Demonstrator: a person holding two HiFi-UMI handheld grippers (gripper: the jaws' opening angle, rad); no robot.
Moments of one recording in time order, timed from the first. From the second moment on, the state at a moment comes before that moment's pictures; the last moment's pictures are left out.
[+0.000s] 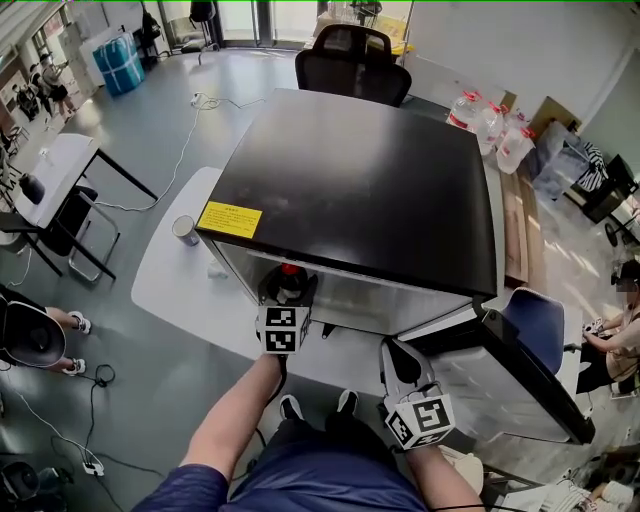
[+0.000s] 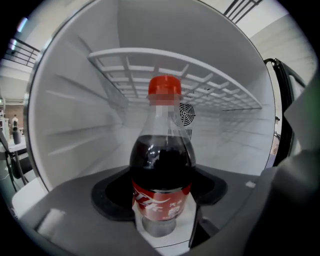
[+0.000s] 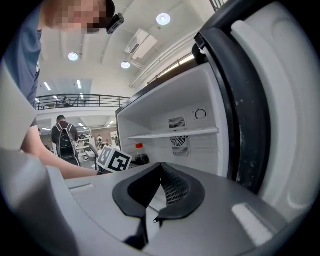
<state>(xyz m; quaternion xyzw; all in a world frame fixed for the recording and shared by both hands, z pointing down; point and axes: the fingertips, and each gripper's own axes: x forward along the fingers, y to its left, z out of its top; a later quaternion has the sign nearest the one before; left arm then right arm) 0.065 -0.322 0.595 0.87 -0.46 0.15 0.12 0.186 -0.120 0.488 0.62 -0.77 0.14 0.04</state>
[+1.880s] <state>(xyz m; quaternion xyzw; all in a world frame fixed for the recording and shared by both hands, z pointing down) 0.078 -0.354 0.603 0.86 -0.47 0.18 0.10 0.180 -0.109 0.500 0.62 -0.77 0.16 0.04</state>
